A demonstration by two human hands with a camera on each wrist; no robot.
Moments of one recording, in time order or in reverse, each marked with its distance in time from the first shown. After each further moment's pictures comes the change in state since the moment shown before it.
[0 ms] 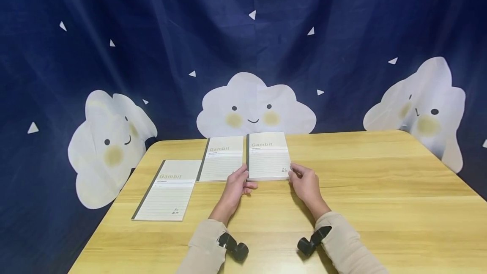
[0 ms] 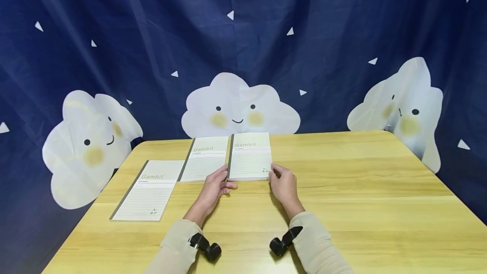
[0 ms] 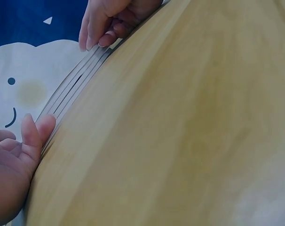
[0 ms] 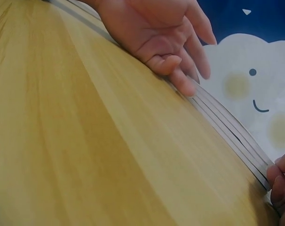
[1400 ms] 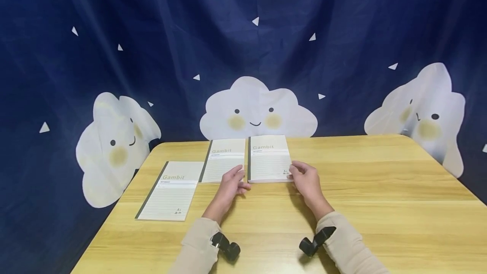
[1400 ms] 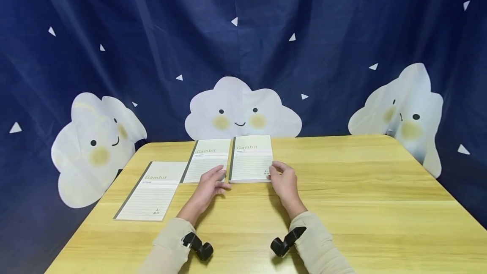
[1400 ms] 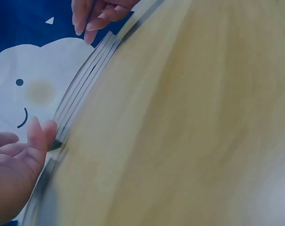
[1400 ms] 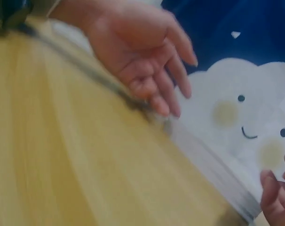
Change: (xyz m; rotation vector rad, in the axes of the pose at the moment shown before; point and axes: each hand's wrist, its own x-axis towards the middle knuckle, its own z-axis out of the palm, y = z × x) left_hand -0.005 0.013 -0.017 0.059 0.045 0.002; right_hand 0.001 -0.026 -0.010 0.305 -0.062 0.188
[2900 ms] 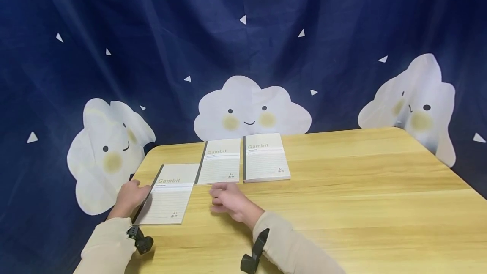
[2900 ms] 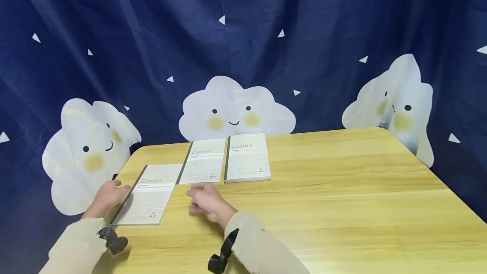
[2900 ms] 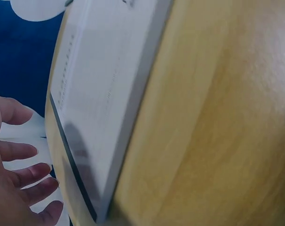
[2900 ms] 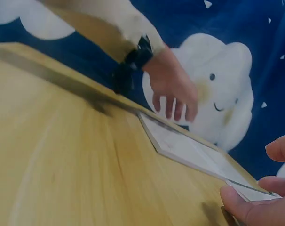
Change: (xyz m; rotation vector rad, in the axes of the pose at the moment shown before) left_hand -0.040 0.036 -0.230 1.035 0.350 -0.296; right_hand -0.073 -0.044 0.143 0.412 -0.645 0.235
